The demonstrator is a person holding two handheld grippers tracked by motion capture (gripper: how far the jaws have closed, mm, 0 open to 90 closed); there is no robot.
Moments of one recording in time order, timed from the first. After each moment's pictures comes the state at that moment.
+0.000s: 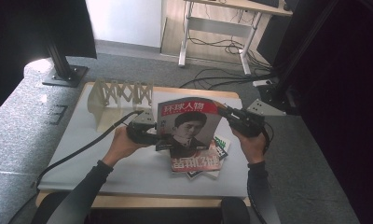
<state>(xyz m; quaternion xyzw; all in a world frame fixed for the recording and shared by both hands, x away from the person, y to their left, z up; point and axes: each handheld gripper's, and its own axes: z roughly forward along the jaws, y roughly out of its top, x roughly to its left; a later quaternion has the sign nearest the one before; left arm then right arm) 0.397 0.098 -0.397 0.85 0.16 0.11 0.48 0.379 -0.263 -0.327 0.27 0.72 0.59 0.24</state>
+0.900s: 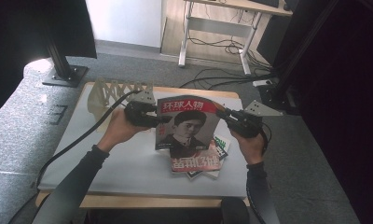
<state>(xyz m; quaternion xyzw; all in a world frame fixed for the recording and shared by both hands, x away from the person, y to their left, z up) 0.405 0.097 -0.326 0.86 0.16 0.12 0.47 0.381 -0.261 -0.335 0.27 0.73 0.58 0.24</state>
